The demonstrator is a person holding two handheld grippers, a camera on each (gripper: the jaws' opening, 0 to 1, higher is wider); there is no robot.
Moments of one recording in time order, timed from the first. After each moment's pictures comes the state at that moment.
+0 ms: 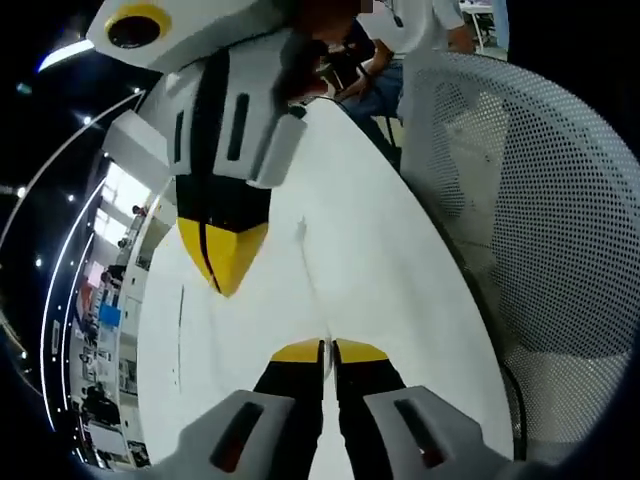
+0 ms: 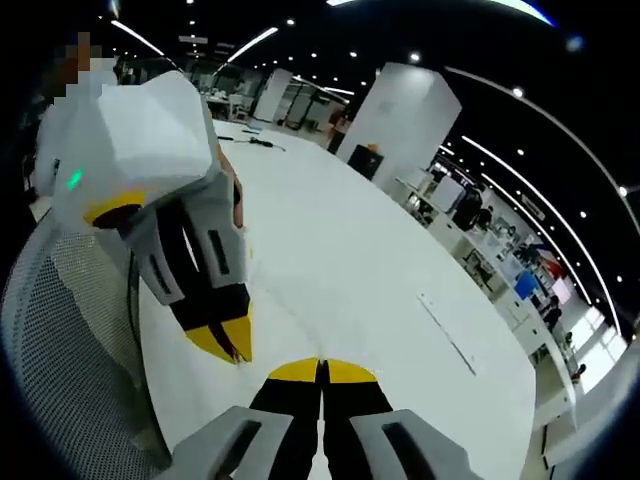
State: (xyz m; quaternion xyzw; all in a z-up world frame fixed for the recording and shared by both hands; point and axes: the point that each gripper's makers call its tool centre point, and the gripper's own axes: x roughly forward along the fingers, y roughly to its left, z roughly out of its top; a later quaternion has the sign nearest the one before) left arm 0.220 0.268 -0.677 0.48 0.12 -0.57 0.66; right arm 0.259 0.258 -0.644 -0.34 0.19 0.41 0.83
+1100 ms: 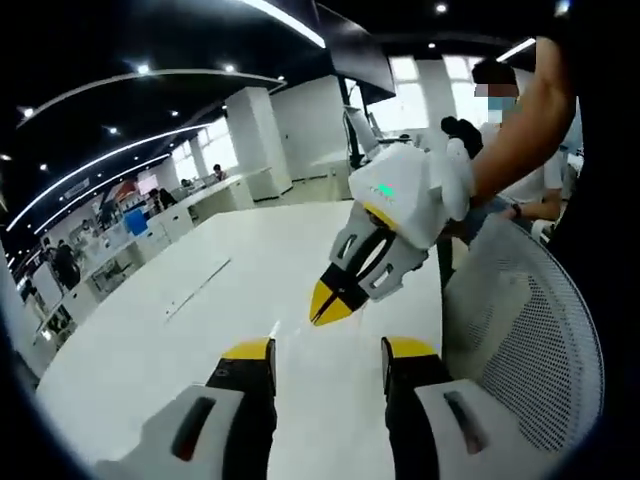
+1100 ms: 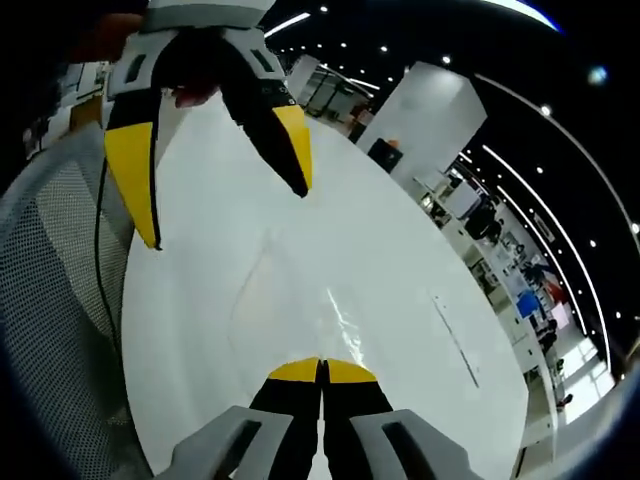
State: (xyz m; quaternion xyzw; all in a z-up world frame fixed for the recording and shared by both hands) left arm 0.214 0.325 -0.609 0.19 0.15 -0.49 0.84; right arm 0.267 0.276 -0.682 -0.40 0.19 0.42 0.79
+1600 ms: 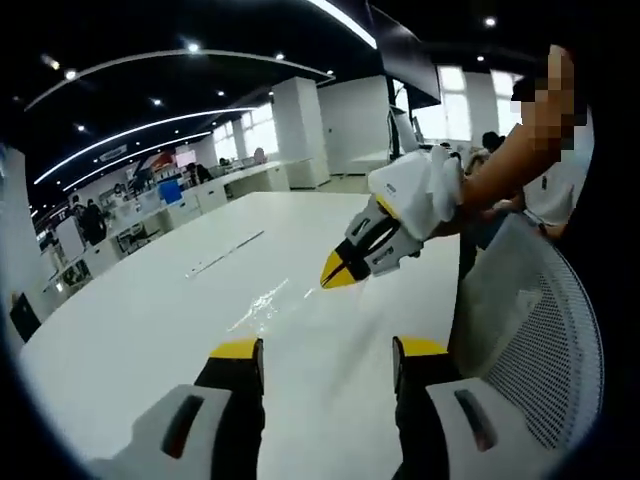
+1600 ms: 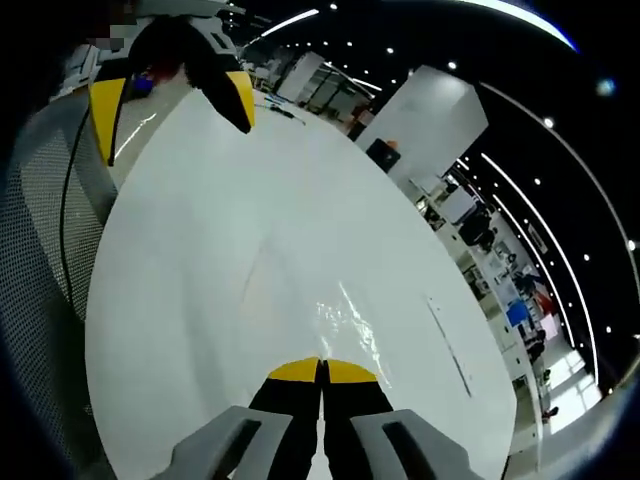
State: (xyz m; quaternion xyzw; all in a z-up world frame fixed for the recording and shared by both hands) left arm 0.203 0.373 -0.632 0.13 0.18 -0.42 0.88; right arm 0.292 0.278 -0.704 -0.43 0.17 0.40 0.79
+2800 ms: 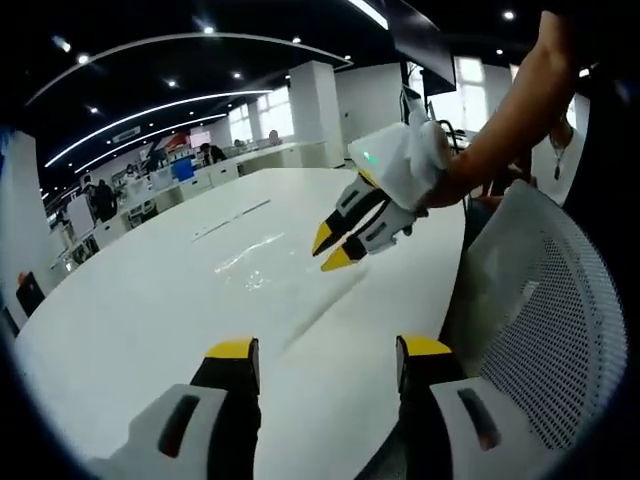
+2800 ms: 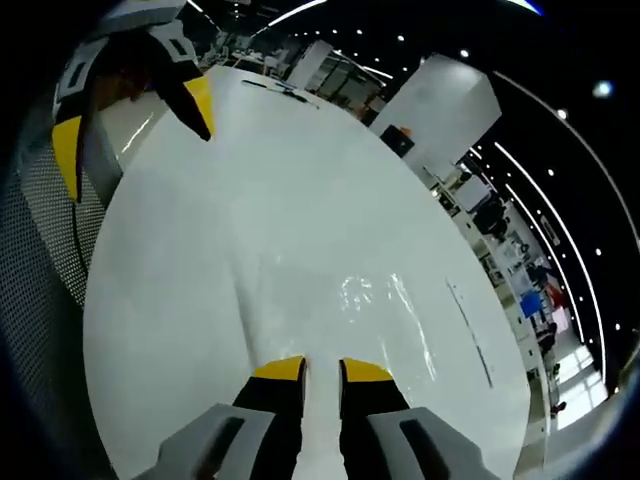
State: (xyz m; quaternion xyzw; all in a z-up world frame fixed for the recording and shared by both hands) left arm 0.183 0.379 -0.679 0.14 0.21 -0.39 0.88; right arm 0.282 0.281 -0.731 -0.42 0.21 0.41 0.78
